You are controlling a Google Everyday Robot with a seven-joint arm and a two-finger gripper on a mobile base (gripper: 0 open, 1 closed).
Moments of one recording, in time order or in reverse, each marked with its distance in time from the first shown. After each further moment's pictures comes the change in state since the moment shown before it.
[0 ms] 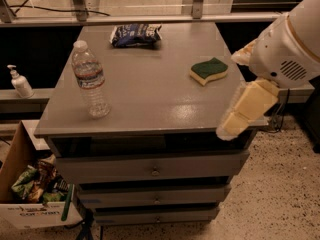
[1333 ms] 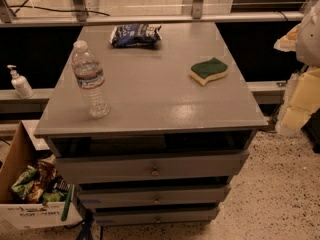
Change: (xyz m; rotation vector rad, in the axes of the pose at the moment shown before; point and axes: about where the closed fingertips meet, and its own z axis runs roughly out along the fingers) arm 0.063 -0.030 -0.049 0.068 0.281 -0.089
